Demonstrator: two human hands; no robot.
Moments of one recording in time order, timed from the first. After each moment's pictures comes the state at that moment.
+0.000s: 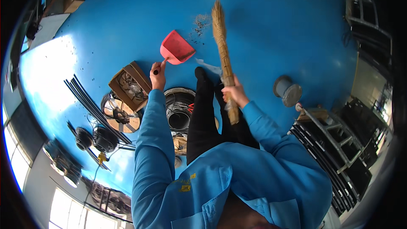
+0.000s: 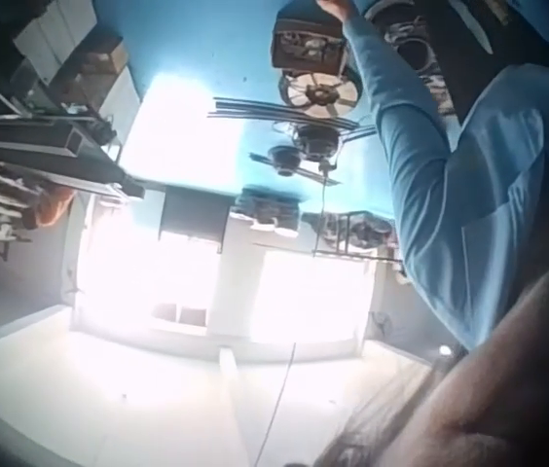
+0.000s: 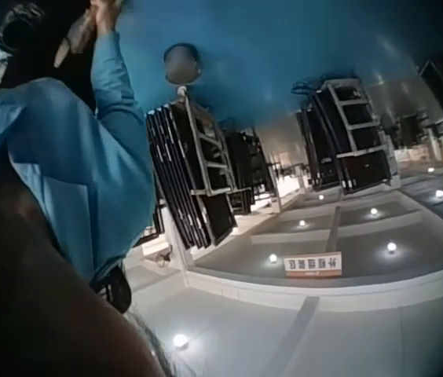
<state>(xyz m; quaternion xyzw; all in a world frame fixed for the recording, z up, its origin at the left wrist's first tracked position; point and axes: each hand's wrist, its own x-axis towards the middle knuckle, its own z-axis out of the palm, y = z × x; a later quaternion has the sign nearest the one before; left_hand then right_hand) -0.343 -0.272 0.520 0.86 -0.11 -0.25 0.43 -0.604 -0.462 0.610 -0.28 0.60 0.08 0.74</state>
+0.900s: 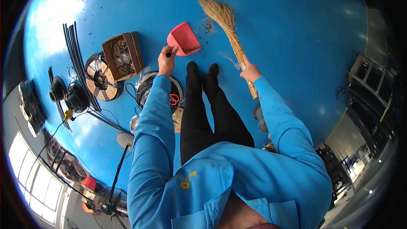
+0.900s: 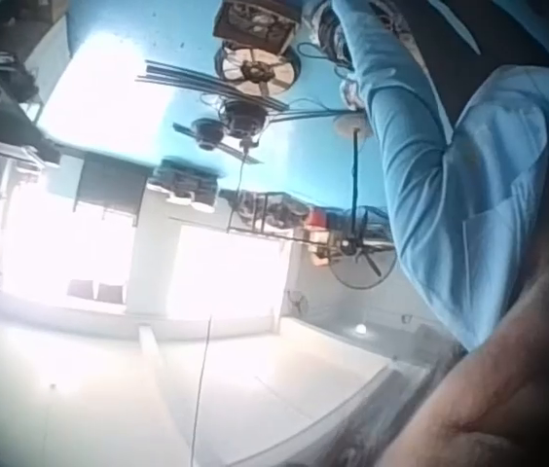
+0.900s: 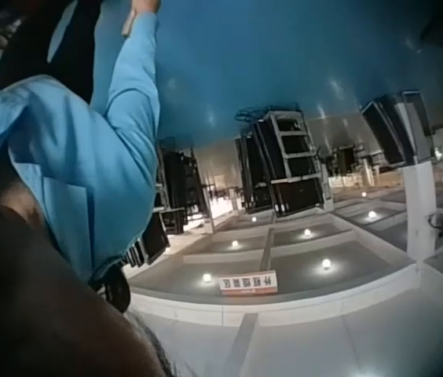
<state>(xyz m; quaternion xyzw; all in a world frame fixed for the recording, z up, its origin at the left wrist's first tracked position) -0.398 -0.329 0.533 0.89 -0.01 -0.22 0.40 -0.604 -0.624 0.514 -0.79 0.30 0.40 0.36</state>
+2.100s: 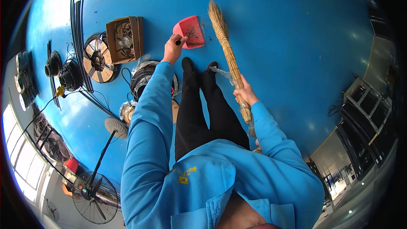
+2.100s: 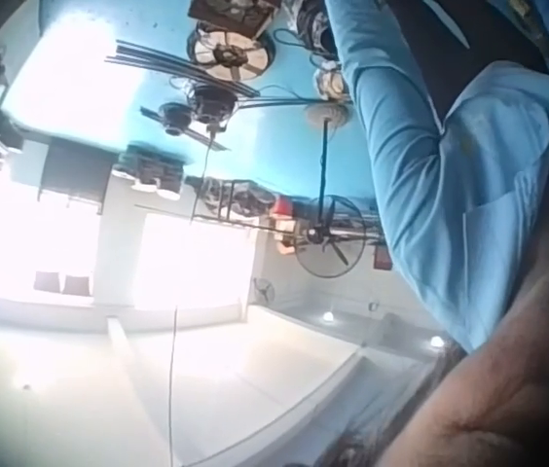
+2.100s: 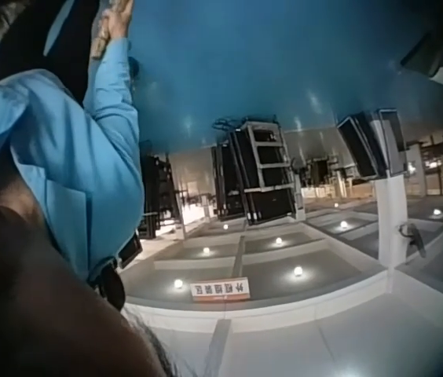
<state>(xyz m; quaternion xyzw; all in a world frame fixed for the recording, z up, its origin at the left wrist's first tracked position) -0.402 -0.331 0.532 0.89 -0.01 -0.22 0.39 -0.636 -0.581 0.581 -0.48 0.43 0.33 0.69</state>
